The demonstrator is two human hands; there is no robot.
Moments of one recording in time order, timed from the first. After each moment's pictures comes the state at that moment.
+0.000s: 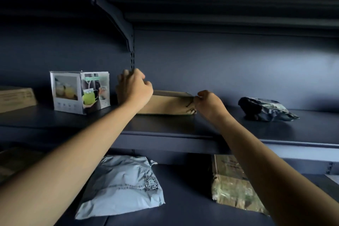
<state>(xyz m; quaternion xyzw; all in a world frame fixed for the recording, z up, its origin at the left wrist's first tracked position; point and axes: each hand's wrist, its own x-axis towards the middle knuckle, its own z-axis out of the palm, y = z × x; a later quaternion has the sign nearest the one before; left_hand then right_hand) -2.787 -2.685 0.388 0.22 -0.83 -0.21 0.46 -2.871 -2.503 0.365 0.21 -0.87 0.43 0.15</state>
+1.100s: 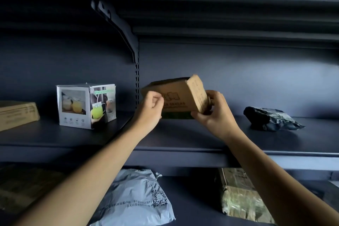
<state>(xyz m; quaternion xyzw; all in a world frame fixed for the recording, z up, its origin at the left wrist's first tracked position) -2.787 -2.696 0.362 0.00 -0.78 -0.47 0.40 -2.855 -2.507 0.354 0.35 -0.74 0.50 0.28</state>
